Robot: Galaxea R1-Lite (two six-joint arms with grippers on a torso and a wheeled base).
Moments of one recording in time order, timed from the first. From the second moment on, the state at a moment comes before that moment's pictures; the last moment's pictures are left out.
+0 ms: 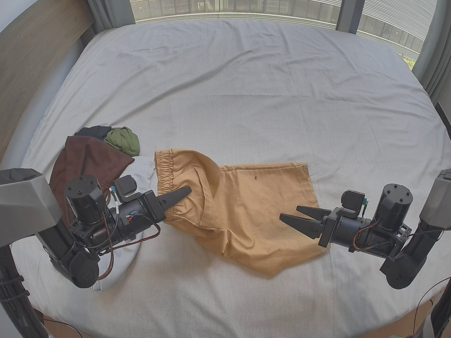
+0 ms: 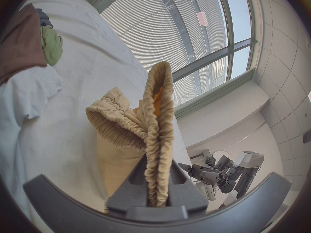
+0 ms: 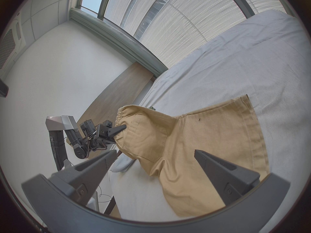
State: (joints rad) left arm -0.34 2.05 -0.49 -1.55 -0.52 -0.74; right arm 0.42 2.00 -0.36 -1.54 0.51 0.44
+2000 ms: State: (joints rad) left arm -0.63 2.31 -0.83 -1.50 -0.40 -0.82; right arm 0.26 1.94 -0.44 -1.54 0.51 0.46
